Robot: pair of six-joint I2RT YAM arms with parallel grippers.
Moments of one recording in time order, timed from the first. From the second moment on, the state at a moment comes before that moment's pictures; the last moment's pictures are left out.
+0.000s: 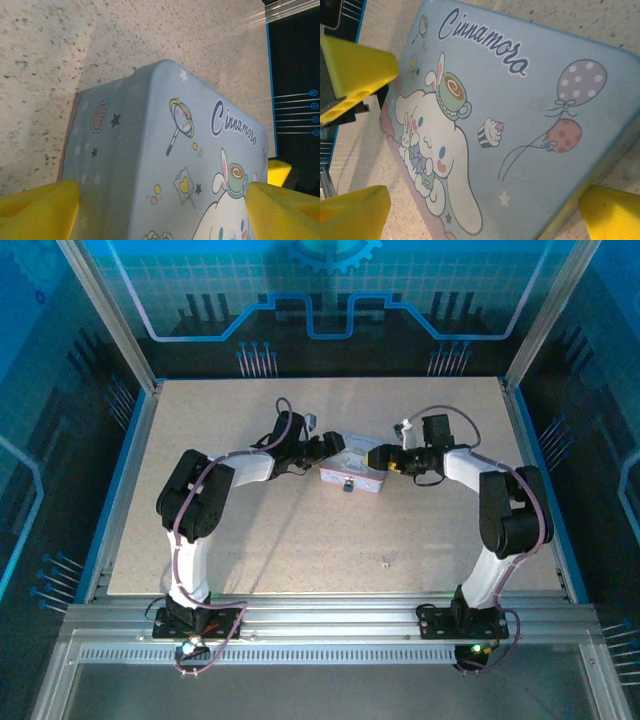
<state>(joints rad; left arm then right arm) -0.41 2.02 1.23 0.17 0.42 -0.84 0.14 1.76 1.01 -0.18 -0.71 0.25</state>
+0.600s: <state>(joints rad) -0.37 1.83 1.13 0.11 0.38 -0.77 0.18 1.62 0.91 -0.21 -0.55 0.29</state>
